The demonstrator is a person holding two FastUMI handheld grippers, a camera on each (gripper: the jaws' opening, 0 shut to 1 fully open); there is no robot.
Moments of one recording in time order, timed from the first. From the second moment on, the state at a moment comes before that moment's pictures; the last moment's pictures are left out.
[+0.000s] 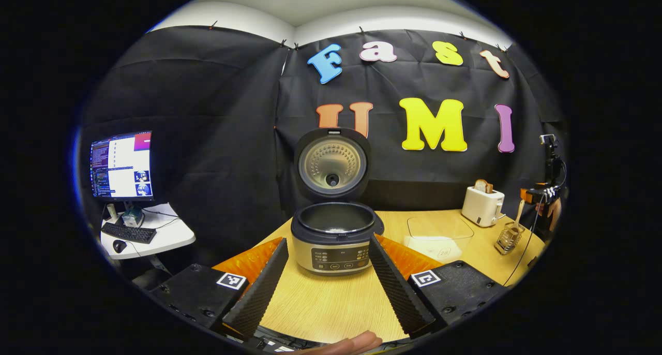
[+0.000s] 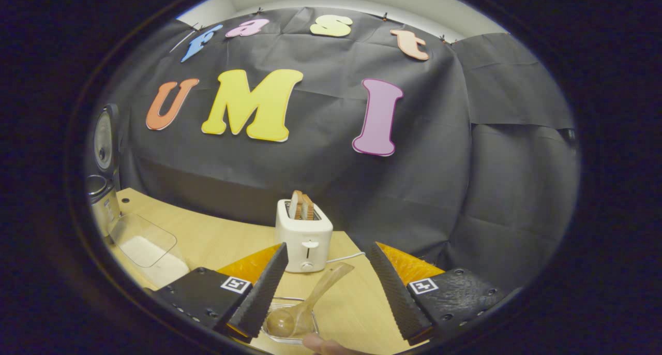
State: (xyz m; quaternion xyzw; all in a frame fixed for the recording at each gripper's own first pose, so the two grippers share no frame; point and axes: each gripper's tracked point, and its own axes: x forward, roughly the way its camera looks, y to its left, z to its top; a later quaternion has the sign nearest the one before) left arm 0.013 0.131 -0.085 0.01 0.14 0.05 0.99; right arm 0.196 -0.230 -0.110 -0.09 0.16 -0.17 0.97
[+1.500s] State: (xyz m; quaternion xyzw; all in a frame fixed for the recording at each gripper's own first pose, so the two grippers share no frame) left arm 0.266 0.175 0.061 0.01 0.08 0.08 0.99; right arm 0.102 -0.100 -0.118 0.00 0.17 0.02 0.99
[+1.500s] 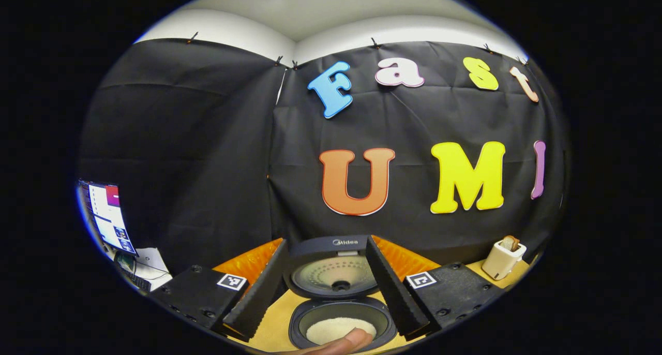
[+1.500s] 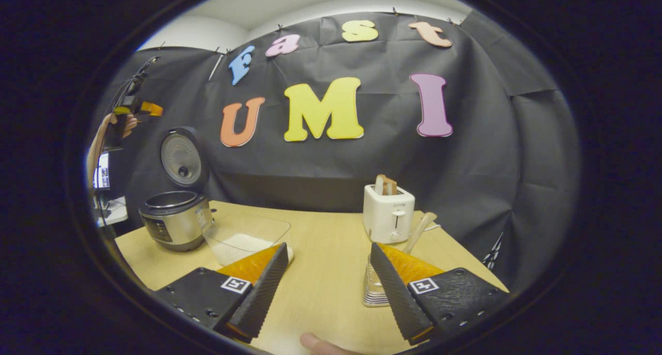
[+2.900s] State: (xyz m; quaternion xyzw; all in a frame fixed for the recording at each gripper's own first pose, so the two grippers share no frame) left arm 0.298 0.148 -0.016 0.02 0.13 0.06 0.99; right arm 0.028 -0.060 -0.095 0.08 0.13 0.10 0.98
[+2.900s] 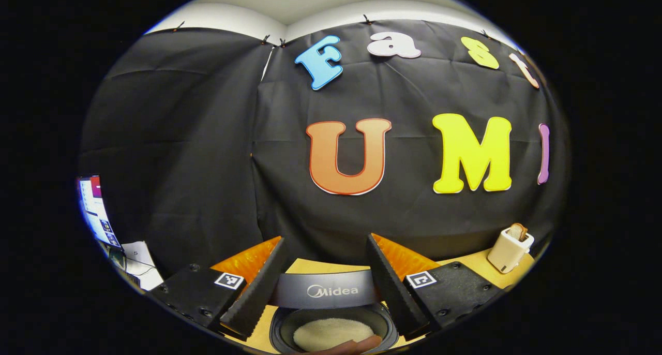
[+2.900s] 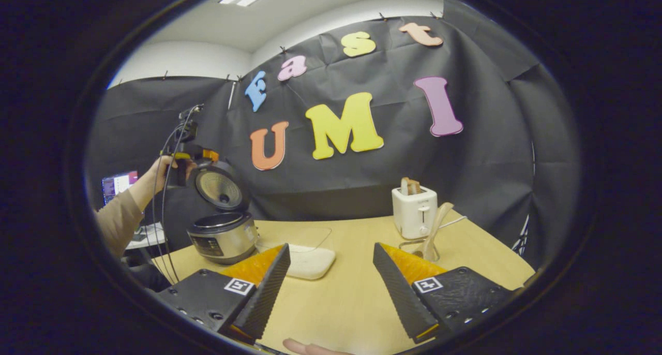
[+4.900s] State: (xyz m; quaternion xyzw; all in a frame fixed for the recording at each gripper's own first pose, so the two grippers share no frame) left arm 0.181 0.119 -0.168 0.02 0.14 0.07 0.99; right arm -0.057 -0.048 -0.033 0.01 0.09 0.08 0.99
